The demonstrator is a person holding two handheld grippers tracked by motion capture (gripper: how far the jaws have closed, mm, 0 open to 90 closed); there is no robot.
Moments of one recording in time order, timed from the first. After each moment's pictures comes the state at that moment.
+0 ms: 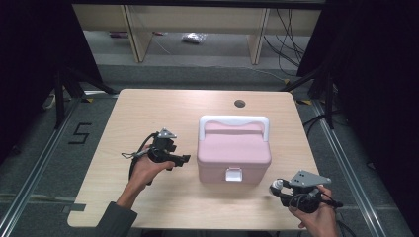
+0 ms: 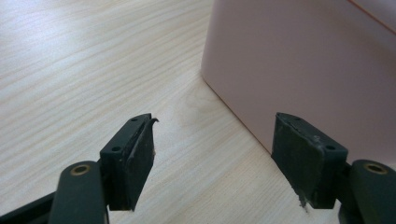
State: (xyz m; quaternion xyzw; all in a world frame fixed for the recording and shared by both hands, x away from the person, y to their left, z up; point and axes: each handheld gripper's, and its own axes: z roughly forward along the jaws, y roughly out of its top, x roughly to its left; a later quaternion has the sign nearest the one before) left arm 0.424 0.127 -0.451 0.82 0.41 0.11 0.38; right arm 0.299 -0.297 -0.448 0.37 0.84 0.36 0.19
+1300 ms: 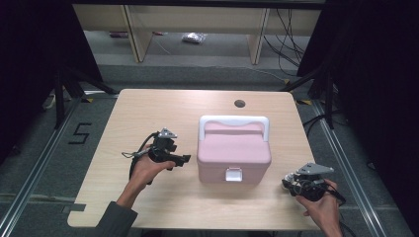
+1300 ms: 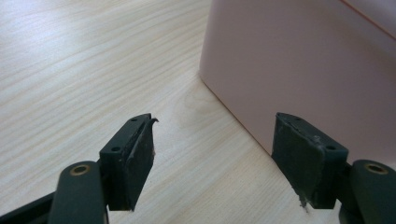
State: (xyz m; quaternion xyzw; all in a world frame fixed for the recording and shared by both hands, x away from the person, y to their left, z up) left arm 0.425 0.126 -0.450 0.82 0.41 0.11 0.38; right arm 0.334 -0.330 -0.475 0.45 0.82 0.29 0.19
